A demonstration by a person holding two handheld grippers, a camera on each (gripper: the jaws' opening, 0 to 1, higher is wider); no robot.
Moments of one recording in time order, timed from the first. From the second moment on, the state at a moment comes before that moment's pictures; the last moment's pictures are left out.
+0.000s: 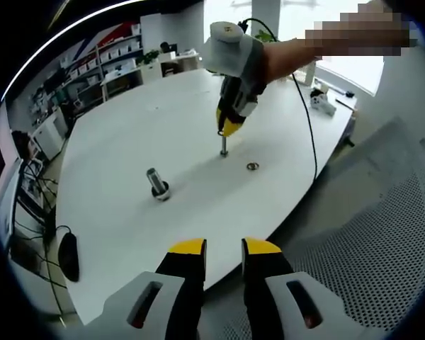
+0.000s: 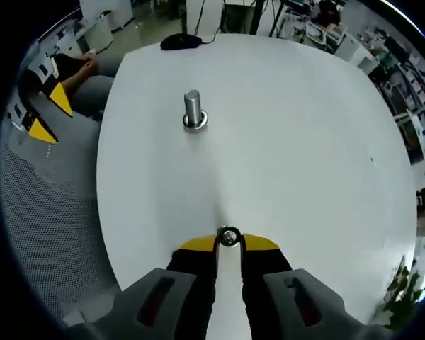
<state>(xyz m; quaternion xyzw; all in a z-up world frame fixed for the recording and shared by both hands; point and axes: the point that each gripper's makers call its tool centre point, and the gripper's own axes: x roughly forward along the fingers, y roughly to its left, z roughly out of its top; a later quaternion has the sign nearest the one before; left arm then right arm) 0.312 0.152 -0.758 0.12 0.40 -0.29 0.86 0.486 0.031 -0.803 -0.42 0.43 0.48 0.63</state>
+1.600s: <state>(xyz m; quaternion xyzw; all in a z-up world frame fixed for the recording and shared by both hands) 0.311 0.153 -0.762 0.12 0.41 -0.29 0.86 0.480 0.021 -0.842 -0.41 0.48 0.49 0.61</state>
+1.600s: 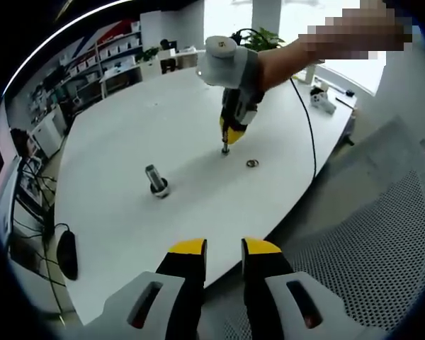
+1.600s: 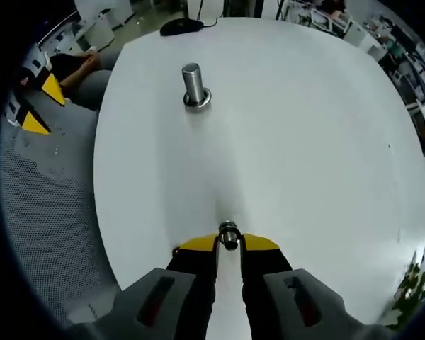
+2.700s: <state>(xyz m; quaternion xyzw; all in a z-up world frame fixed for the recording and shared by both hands) 0.311 0.154 -0.763 0.12 0.41 -0.29 0.86 0.471 -0.011 -0.849 -0.39 0.50 0.46 0.62</state>
